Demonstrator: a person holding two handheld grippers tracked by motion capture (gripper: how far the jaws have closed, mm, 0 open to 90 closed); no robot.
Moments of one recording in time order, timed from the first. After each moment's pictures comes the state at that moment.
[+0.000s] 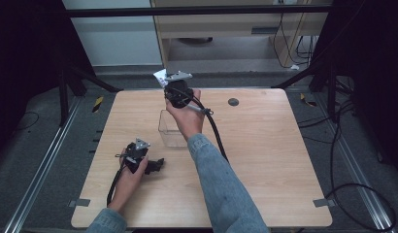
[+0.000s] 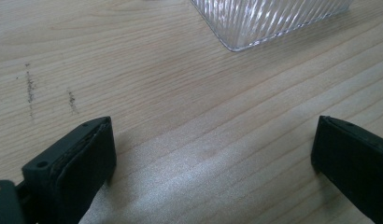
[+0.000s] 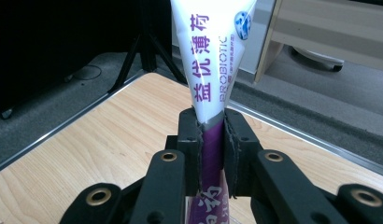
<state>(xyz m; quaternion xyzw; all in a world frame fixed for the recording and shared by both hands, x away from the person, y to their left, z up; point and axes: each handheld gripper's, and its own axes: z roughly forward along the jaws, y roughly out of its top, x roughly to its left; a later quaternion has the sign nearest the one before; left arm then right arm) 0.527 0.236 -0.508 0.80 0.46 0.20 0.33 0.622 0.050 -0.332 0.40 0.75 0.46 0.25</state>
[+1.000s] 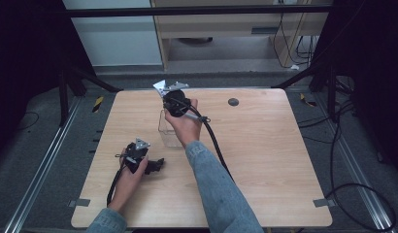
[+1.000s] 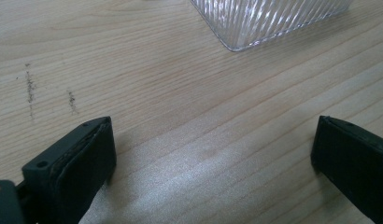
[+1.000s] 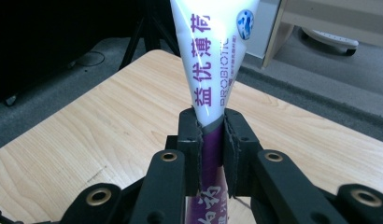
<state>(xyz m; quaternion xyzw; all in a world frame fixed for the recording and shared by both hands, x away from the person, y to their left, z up) 0.527 0.236 -0.509 0.80 0.46 0.20 0.33 0.622 0.059 -0.369 0.40 0.76 0.45 0.23</state>
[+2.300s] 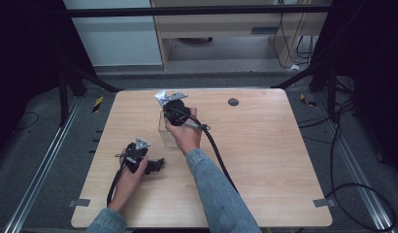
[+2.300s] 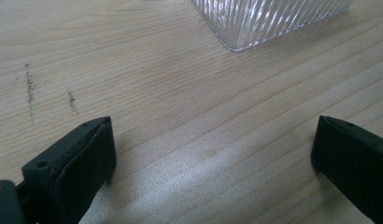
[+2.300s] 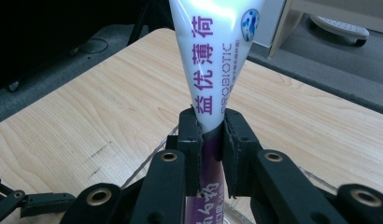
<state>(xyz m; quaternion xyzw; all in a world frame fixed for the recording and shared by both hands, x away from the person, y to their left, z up) 0.527 0.236 -0.509 0.80 0.46 0.20 0.33 0.611 0.061 -0.394 0.40 0.77 0.44 0.23</state>
